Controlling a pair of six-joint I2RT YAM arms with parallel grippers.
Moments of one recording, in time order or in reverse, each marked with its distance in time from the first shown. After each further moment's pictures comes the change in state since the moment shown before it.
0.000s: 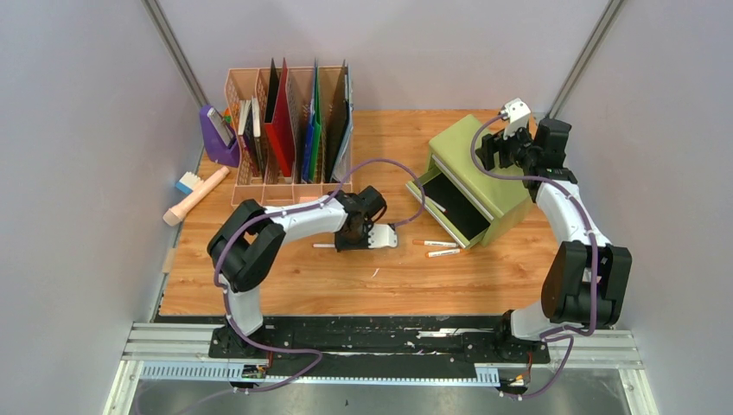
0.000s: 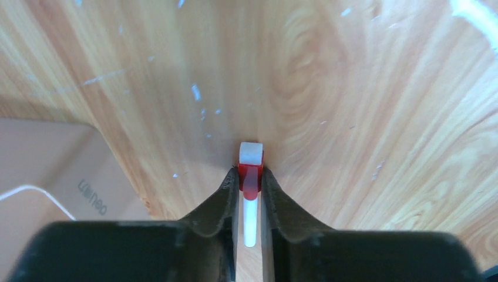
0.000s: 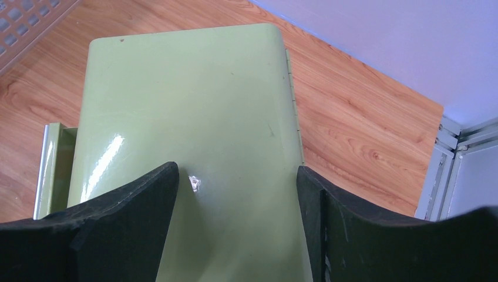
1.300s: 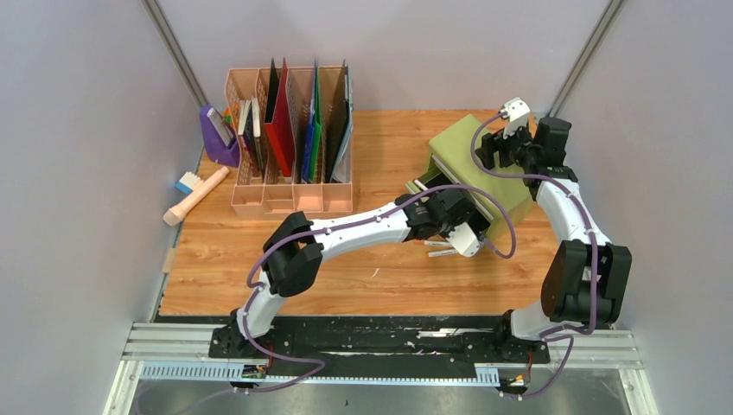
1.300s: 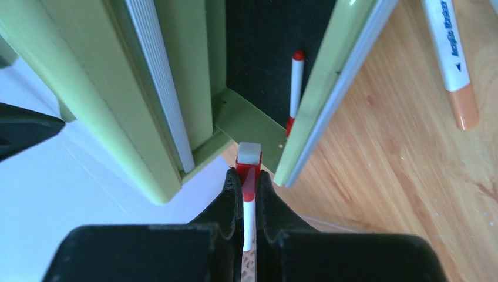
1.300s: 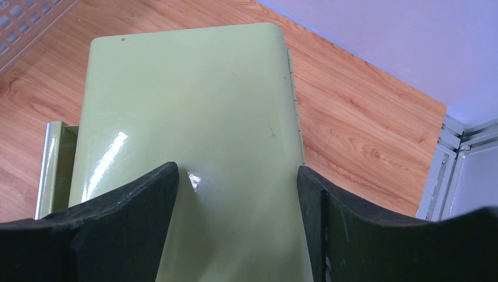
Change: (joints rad) left arm -0.364 0.266 0.625 0.188 -0.305 0.566; right arm 0.000 0.009 0.022 -0.027 -0.007 -0.004
